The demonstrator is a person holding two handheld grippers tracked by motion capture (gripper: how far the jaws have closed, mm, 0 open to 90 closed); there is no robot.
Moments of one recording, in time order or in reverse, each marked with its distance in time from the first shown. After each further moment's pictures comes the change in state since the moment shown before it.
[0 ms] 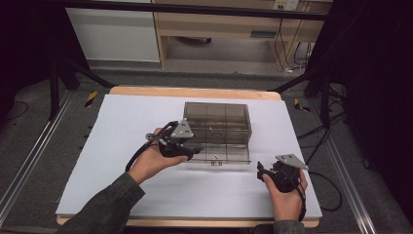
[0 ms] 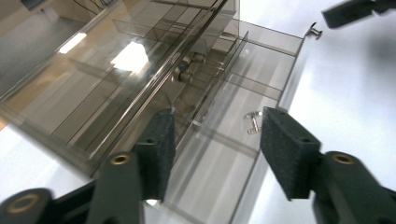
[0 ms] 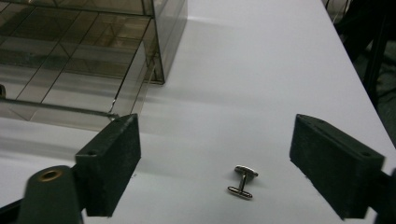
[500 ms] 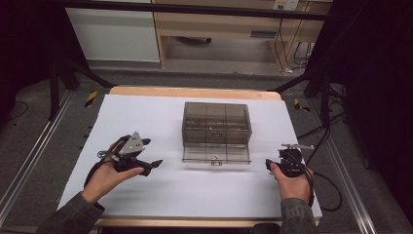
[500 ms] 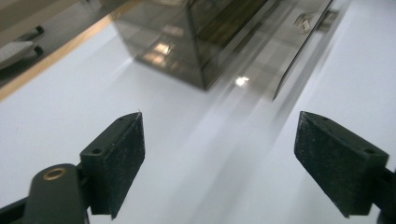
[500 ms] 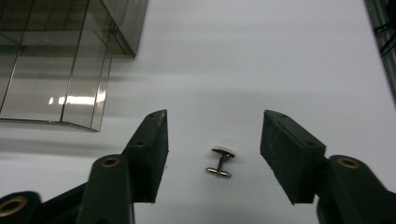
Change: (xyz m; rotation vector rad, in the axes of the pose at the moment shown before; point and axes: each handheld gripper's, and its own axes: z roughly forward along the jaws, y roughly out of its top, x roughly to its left) left arm 0.024 -0.115 -0.063 -0.029 0.124 -0.082; right arm -0.023 0.030 0.015 0.291 0.008 0.135
